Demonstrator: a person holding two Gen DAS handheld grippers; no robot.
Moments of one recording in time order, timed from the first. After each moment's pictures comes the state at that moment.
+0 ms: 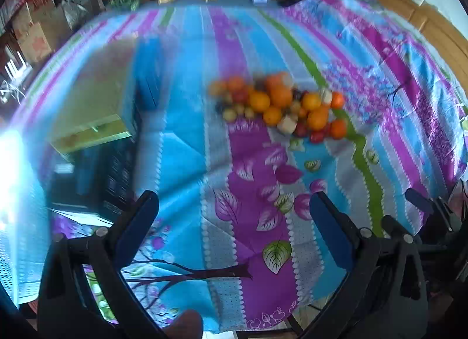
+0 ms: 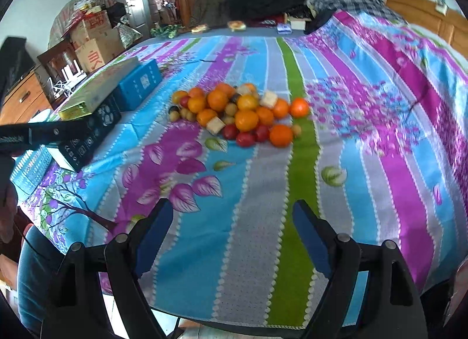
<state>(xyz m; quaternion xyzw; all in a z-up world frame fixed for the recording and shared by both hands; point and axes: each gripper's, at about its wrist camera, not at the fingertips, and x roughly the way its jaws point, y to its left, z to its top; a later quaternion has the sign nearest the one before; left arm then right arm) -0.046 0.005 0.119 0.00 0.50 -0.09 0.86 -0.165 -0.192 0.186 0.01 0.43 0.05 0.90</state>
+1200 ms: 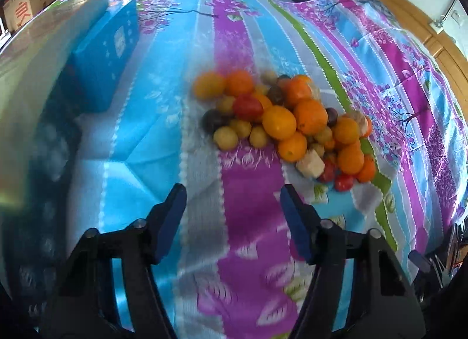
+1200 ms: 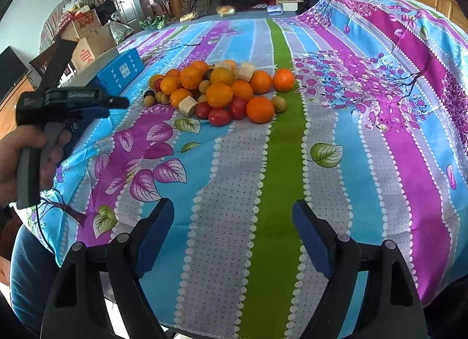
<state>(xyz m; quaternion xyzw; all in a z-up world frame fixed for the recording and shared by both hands) 0.062 0.014 0.047 -0.08 0.52 -0.12 0.84 -0.146 -0.230 0.144 0.03 0.46 0.05 0.89</state>
